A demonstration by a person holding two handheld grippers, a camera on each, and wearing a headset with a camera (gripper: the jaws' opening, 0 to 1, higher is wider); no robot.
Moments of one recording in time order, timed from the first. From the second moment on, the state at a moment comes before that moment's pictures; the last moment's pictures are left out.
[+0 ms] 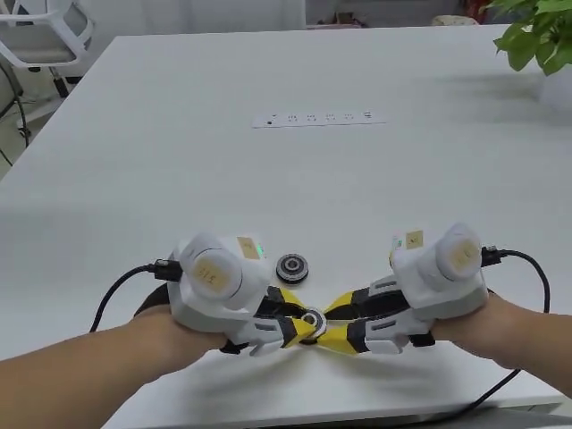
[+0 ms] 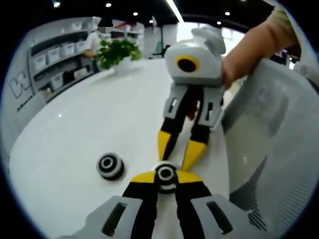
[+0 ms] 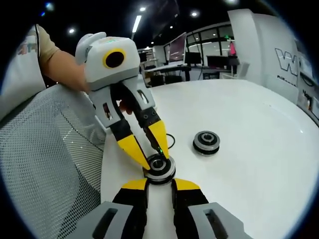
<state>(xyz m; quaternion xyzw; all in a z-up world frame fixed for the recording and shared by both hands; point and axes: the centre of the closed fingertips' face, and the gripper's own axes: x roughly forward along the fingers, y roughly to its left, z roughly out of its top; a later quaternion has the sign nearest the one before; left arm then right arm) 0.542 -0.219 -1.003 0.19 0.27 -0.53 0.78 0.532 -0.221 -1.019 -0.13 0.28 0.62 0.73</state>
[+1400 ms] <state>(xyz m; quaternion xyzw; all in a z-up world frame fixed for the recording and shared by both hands) 0.541 -0.217 -1.003 0.21 0.26 -0.53 0.78 0.543 -0.229 -1.010 0.10 0.37 0.55 0.74</state>
